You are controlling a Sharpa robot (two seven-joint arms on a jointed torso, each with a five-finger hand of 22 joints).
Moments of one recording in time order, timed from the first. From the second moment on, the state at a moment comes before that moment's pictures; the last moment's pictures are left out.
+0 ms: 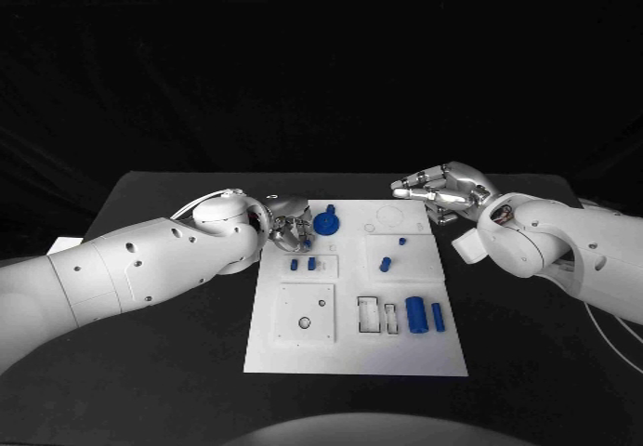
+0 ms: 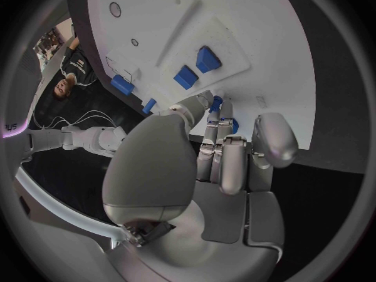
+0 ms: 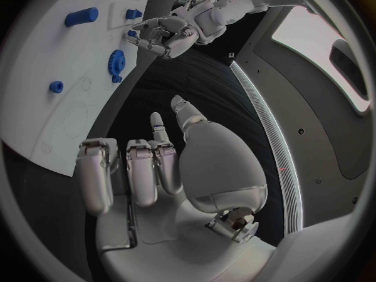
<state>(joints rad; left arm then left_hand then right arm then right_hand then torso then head) 1.18 -0.62 -0.02 1.34 -1.49 -0.04 -0.16 1.36 -0.21 0.49 0.04 0.17 1.10 0.14 0.08 0.10 1.21 0.08 0.09 0.09 1.47 -0.02 1.44 1.26 0.11 1.46 0.07 1.12 1.17 1.14 -0.92 0.02 1.46 -0.50 -0.22 0.21 1.23 -0.02 0.11 -0.04 0.26 0.99 0.15 0.13 0.08 1.47 0.06 1.57 1.31 1.47 -0.01 1.57 1.31 0.04 1.47 0.09 1.50 1.31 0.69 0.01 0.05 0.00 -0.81</state>
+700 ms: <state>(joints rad) 1.18 -0.62 -0.02 1.34 -1.49 -0.04 -0.18 1.35 -0.22 0.48 0.04 0.17 1.04 0.15 0.06 0.08 1.17 0.09 0.07 0.09 1.47 -0.01 1.44 1.24 0.11 1.46 0.08 1.11 1.16 1.14 -0.92 0.02 1.45 -0.50 -0.22 0.21 1.23 -0.02 0.10 -0.03 0.26 0.99 0.15 0.13 0.08 1.47 0.06 1.57 1.31 1.47 -0.01 1.57 1.31 0.04 1.47 0.09 1.50 1.31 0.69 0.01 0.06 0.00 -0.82</state>
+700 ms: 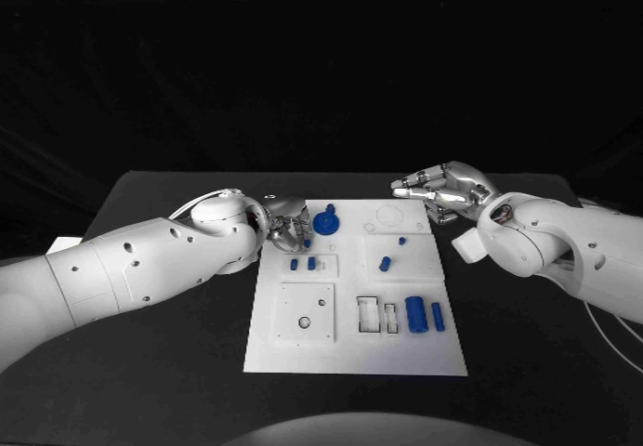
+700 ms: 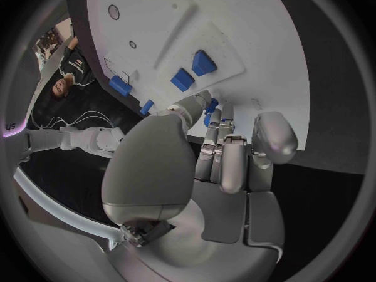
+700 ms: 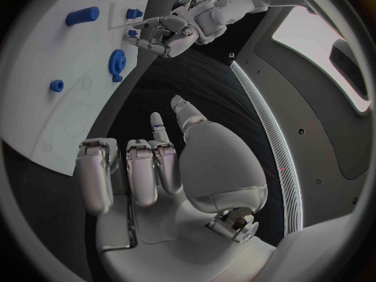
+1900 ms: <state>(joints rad) 1.18 -0.88 -0.02 1.53 -0.20 -0.29 0.32 1.35 -0.17 0.45 0.06 0.17 1.03 0.17 0.10 0.07 1.16 0.10 0.13 0.09 1.35 0.01 1.23 0.85 0.16 1.30 0.11 0.61 0.77 1.16 -0.97 0.03 1.53 -1.37 -0.21 0.00 1.25 -0.10 0.37 -0.14 0.19 1.09 0.14 0.10 0.08 1.15 0.07 0.09 0.33 1.47 -0.01 1.46 1.31 0.07 1.42 0.10 1.38 1.22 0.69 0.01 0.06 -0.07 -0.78</state>
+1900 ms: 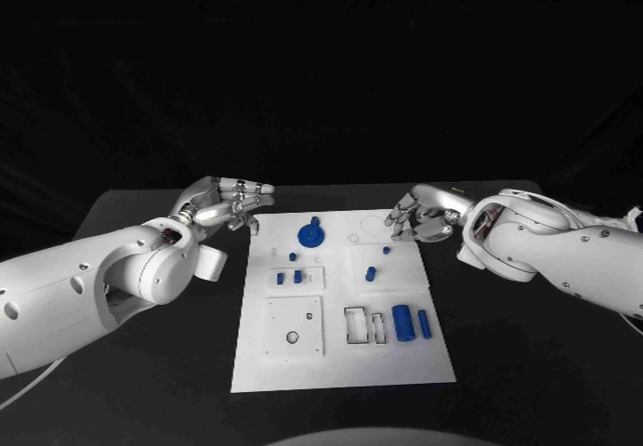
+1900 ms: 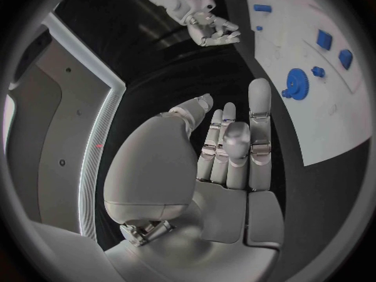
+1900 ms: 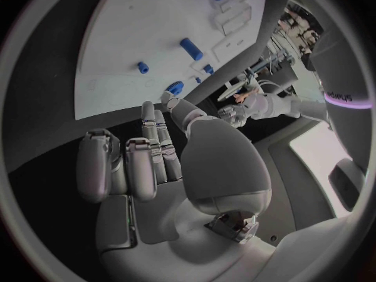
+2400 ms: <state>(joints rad) 1.18 -0.90 -0.02 1.57 0.06 -0.29 0.40 1.35 -0.17 0.45 0.06 0.17 1.03 0.17 0.10 0.07 1.16 0.10 0.14 0.09 1.34 0.01 1.22 0.83 0.16 1.30 0.11 0.60 0.76 1.16 -0.95 0.03 1.57 -1.78 -0.13 -0.13 1.25 -0.14 0.36 -0.10 0.17 1.10 0.13 0.08 0.08 1.16 0.07 0.09 0.27 1.47 -0.01 1.42 1.31 0.08 1.40 0.09 1.33 1.16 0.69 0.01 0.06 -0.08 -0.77</state>
